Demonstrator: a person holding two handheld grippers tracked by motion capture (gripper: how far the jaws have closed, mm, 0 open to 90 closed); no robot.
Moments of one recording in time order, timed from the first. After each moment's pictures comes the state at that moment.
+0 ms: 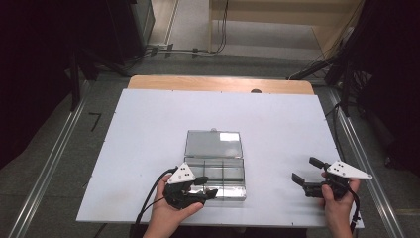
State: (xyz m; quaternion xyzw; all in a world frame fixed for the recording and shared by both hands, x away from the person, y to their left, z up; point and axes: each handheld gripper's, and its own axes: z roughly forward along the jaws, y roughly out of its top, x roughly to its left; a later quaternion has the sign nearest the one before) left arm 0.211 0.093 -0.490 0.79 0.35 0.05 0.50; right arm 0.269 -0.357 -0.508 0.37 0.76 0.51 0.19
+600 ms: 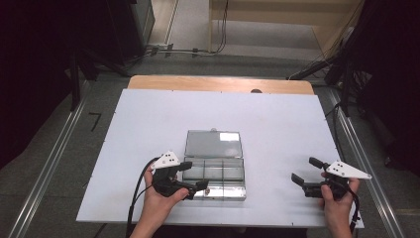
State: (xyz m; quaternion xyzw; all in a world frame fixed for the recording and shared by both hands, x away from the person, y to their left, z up) left arm 0.232 0.123 -0.474 0.76 0.38 0.04 0.52; right arm 0.269 -0.355 -0.508 0.37 0.76 0.50 0.19
